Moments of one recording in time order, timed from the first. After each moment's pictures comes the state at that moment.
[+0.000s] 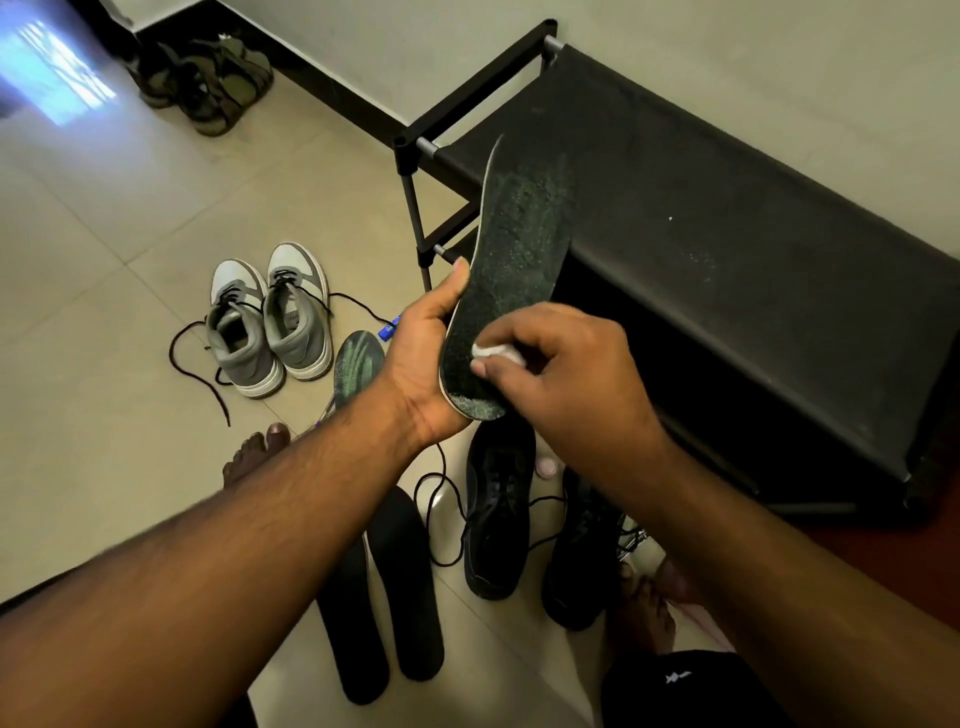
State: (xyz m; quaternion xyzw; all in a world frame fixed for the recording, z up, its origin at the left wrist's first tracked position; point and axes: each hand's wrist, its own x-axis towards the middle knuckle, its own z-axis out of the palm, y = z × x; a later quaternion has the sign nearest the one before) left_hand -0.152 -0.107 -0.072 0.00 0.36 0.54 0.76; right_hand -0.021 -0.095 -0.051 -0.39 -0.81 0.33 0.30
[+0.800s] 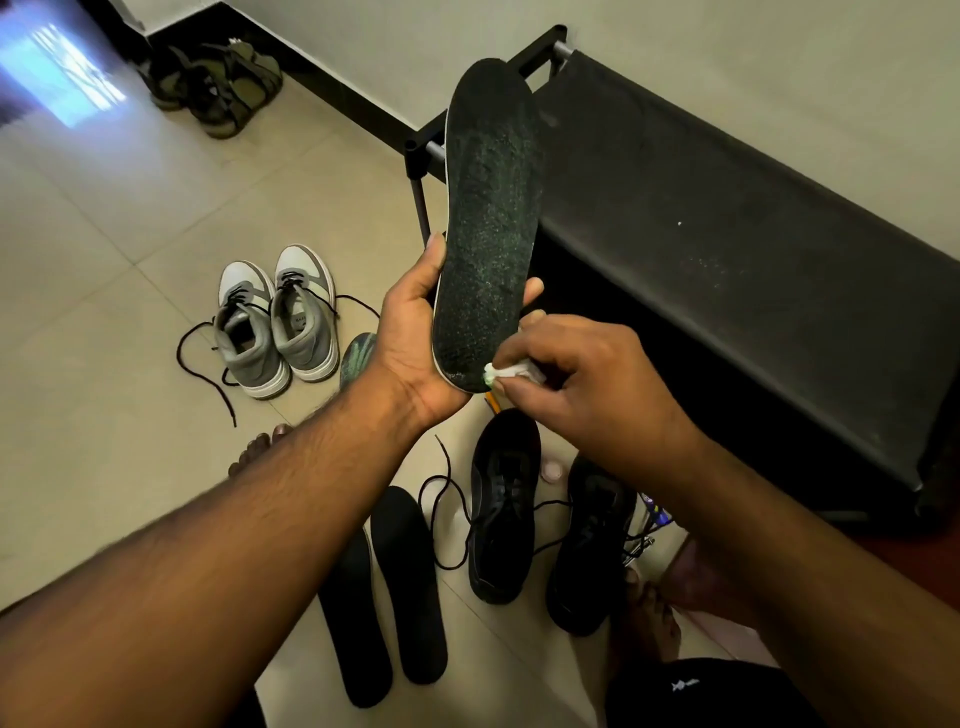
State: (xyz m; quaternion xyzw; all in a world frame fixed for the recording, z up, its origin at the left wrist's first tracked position) left_hand -0.163 -0.098 -0.068 0.02 0.35 0.61 0.72; right_hand -0.010 -0.085 -0.055 -0.30 -0.87 0.30 0.26
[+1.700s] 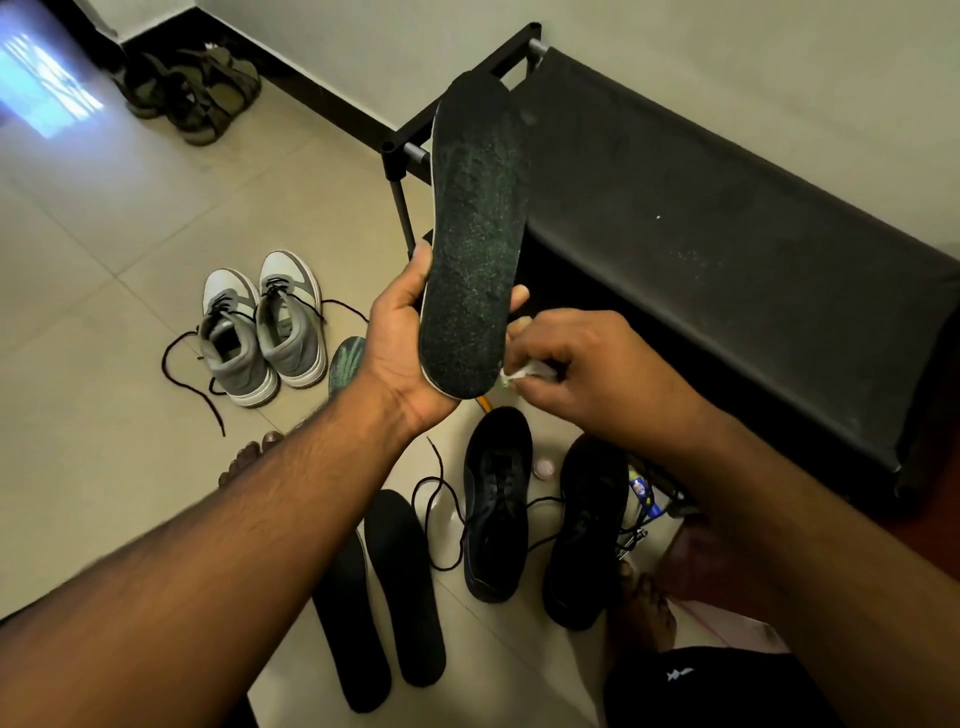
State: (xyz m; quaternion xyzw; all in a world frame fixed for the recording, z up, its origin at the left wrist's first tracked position) left_hand -0.159 -0.099 -0.074 0.02 0.37 0.60 0.71; right_hand 0.006 -0.063 -0.058 -0.28 -0.90 0.27 0.17
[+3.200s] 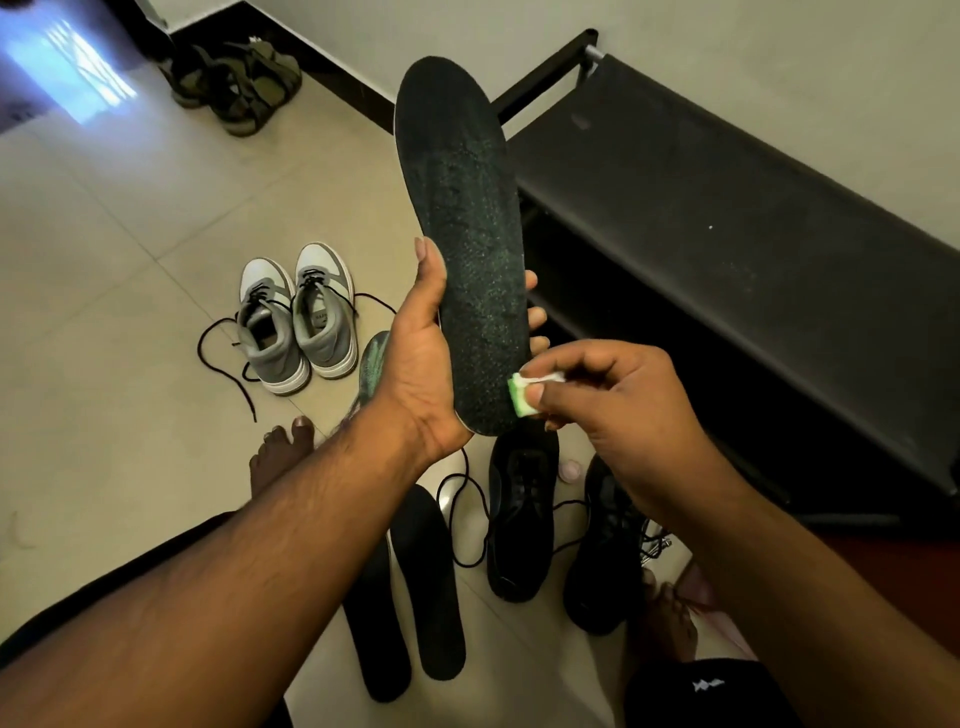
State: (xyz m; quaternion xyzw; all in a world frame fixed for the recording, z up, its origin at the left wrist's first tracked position) left_hand -0.176 -0.128 -0.064 0.08 0.38 0.63 0.67; right_hand -0.027 -0.115 -0.040 -0.46 -0.56 0.63 0.27
